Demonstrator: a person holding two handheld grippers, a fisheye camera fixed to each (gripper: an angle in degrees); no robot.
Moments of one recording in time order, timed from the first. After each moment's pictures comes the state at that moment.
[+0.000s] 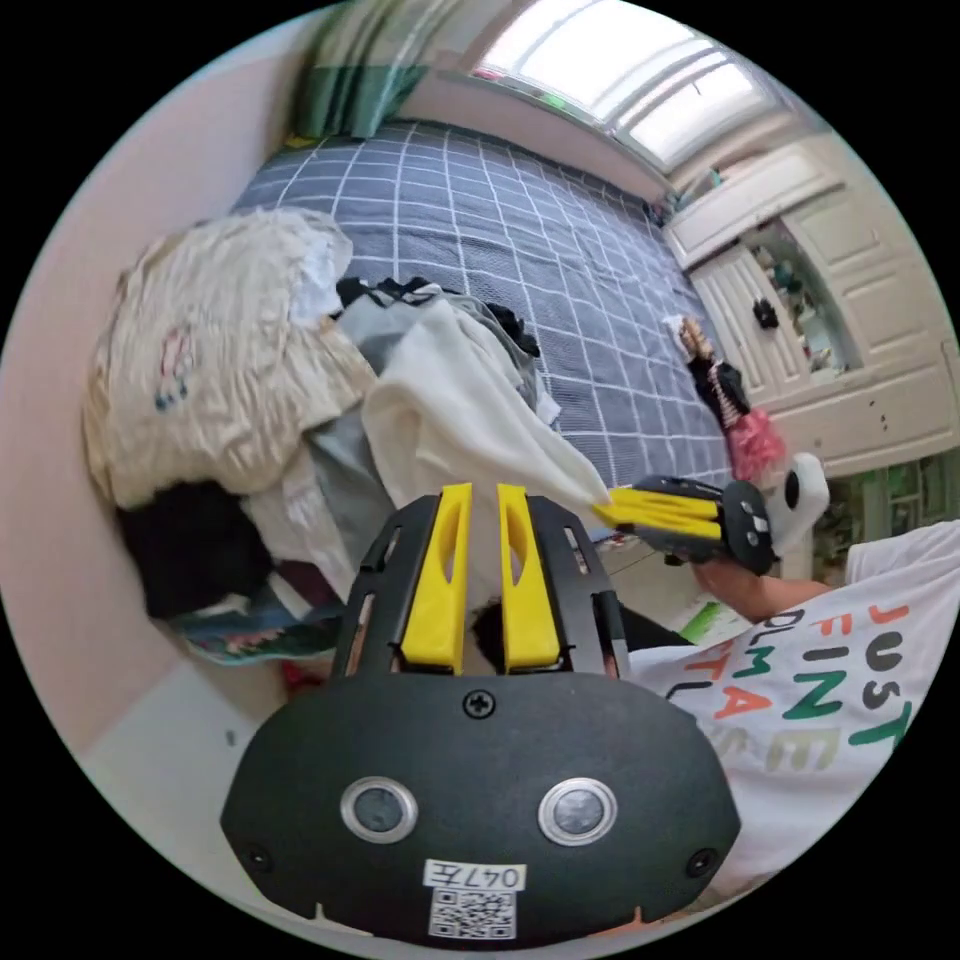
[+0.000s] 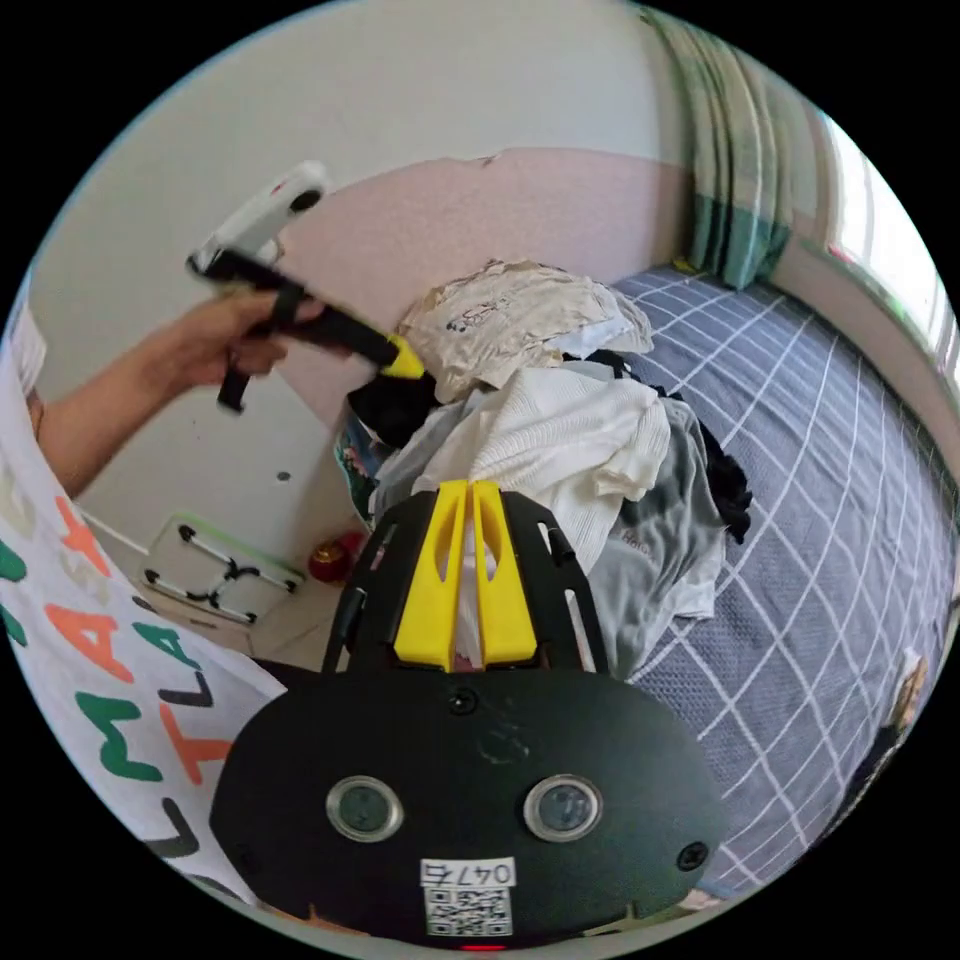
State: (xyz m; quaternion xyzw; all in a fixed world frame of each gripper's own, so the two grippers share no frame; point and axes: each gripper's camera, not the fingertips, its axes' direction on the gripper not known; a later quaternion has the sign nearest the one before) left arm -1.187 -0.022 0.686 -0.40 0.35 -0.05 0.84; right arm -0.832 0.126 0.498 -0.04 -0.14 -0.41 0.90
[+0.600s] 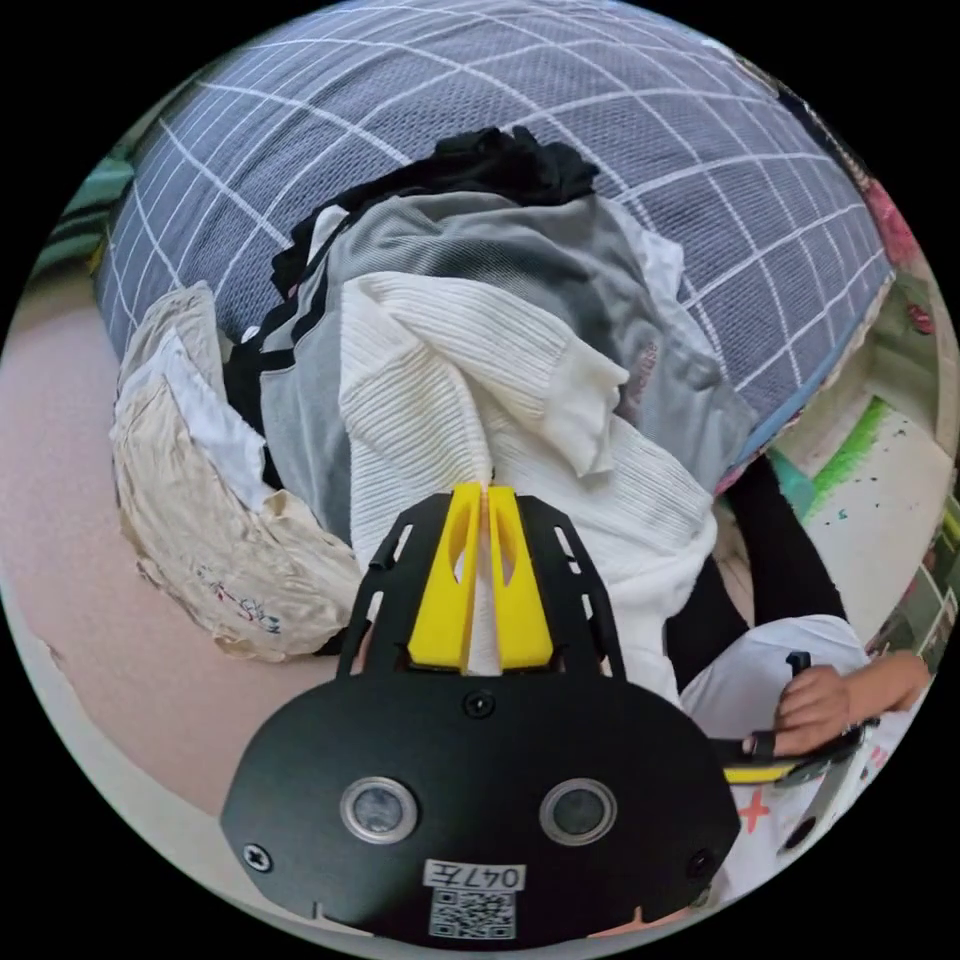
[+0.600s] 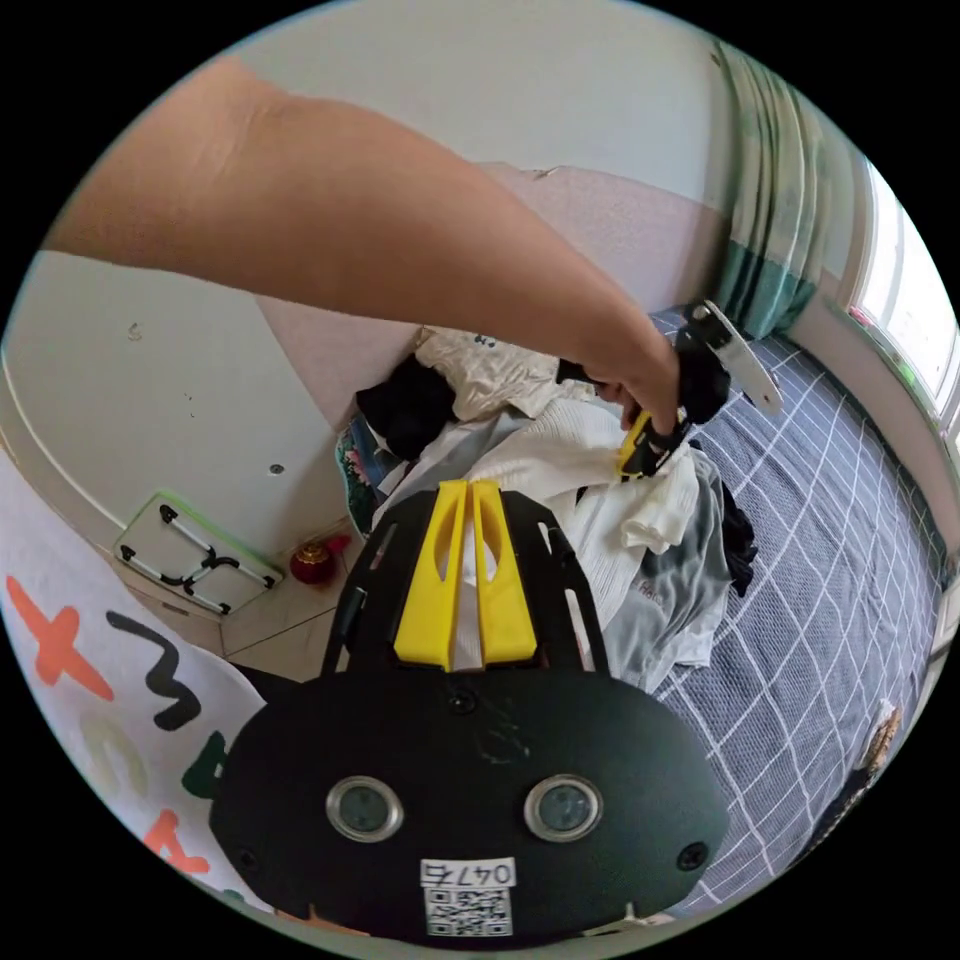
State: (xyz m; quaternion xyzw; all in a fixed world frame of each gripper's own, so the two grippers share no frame) left arm -0.898 -0.054 0.832 -0.58 0.23 0.32 0.72; right arm -0.866 0.155 0.421 0.00 -0.13 -0.46 0.88
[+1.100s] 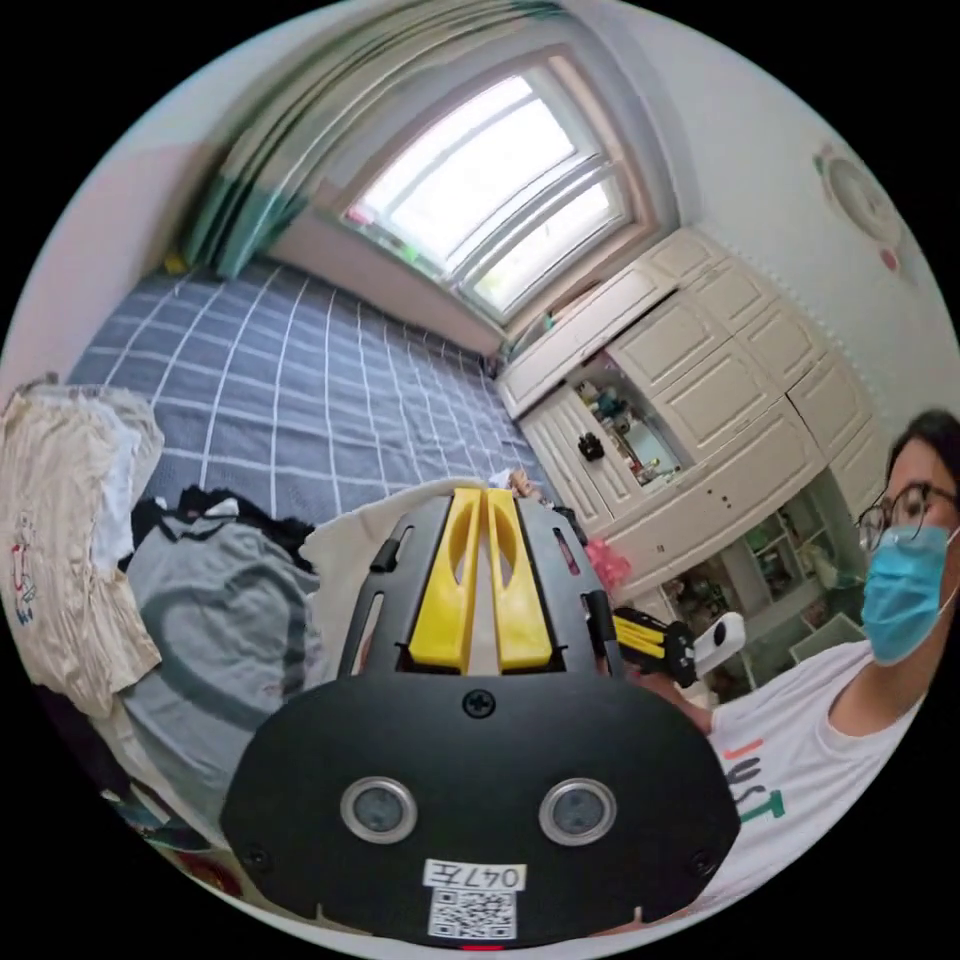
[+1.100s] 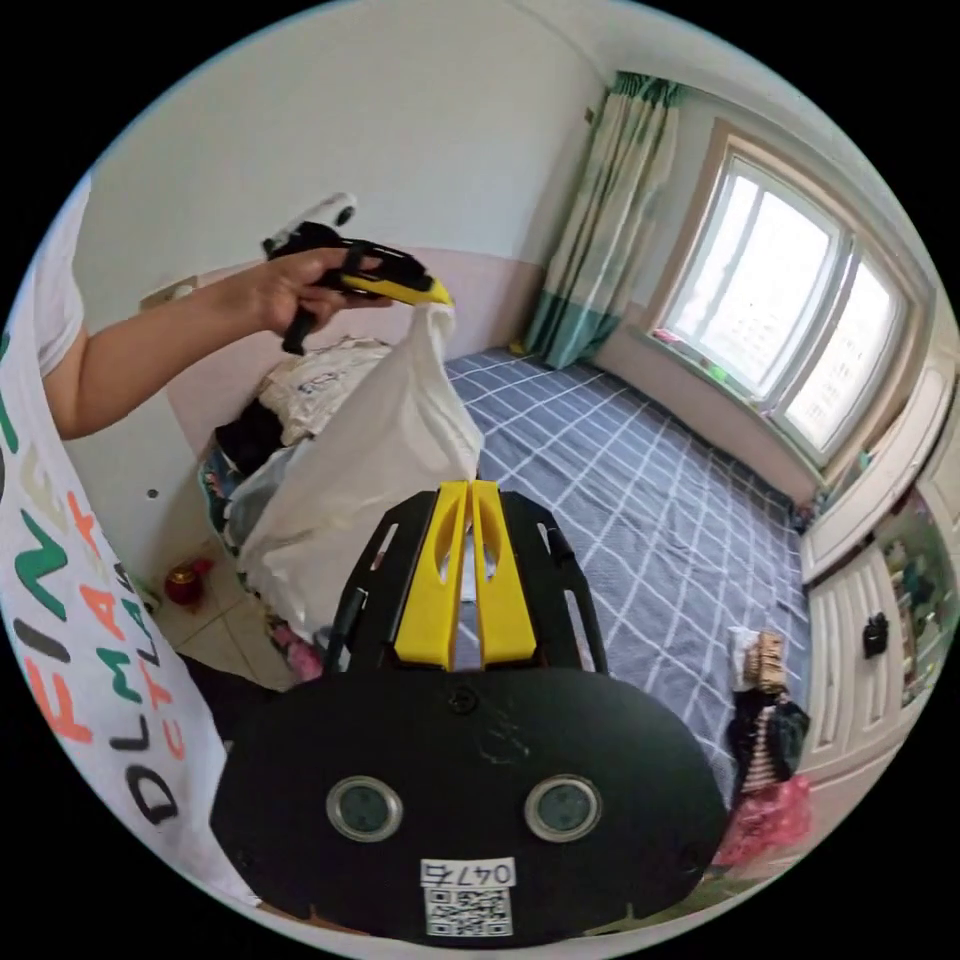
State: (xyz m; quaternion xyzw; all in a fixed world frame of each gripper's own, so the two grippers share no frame) left arm -0.976 -0.144 0.599 -0.14 0.53 -0.19 0.82; right arm -0.661 0.121 0.154 0.15 0.05 -0.40 0.90
